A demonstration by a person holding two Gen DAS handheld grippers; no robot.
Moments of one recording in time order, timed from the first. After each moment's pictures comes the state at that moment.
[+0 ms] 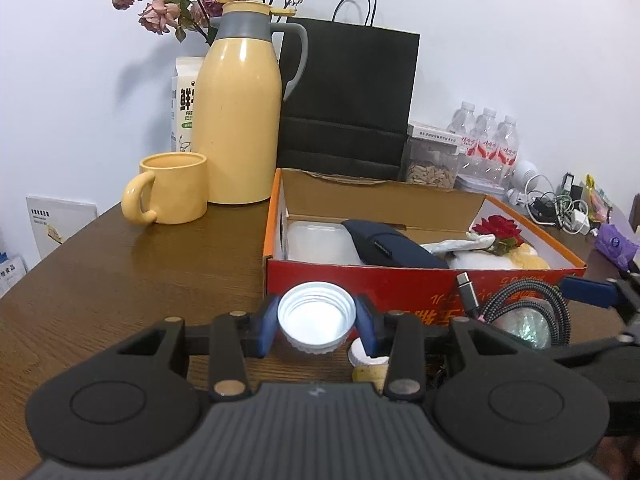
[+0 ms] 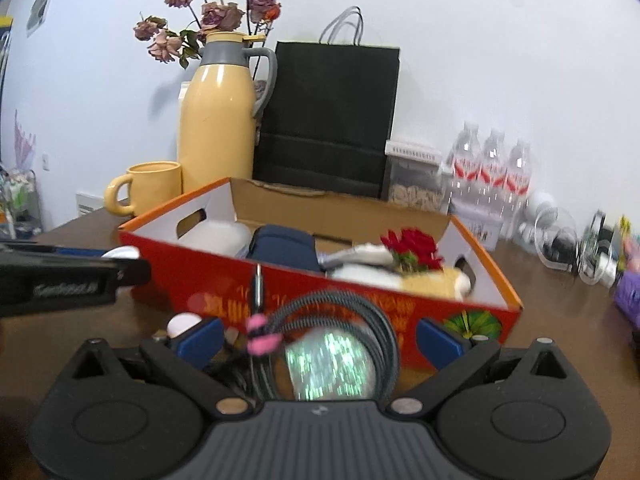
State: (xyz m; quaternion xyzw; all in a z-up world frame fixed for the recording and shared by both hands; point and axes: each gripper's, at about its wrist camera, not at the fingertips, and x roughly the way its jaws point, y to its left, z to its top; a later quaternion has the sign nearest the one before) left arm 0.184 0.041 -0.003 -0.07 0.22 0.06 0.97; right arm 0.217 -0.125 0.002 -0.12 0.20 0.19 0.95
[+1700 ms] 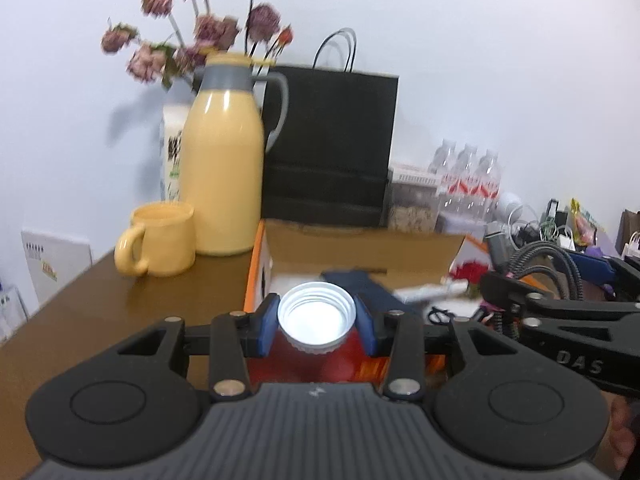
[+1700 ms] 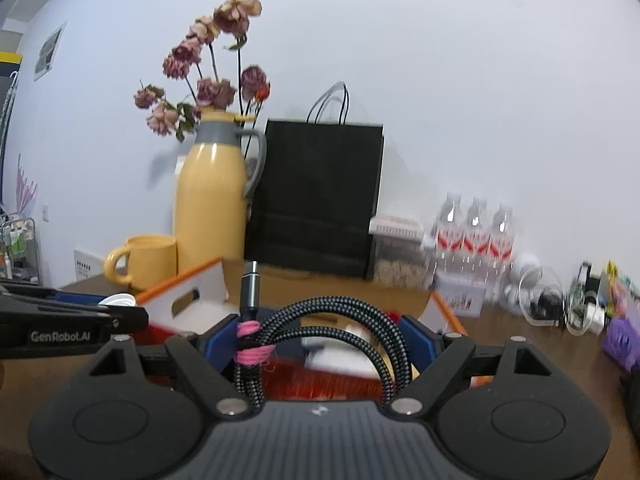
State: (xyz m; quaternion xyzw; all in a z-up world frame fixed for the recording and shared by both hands) left arm 0.183 0.026 0.036 -0.05 0.17 0.05 0.98; right arm 0.210 -0.151 0.041 -0.08 0.10 0.20 0.97
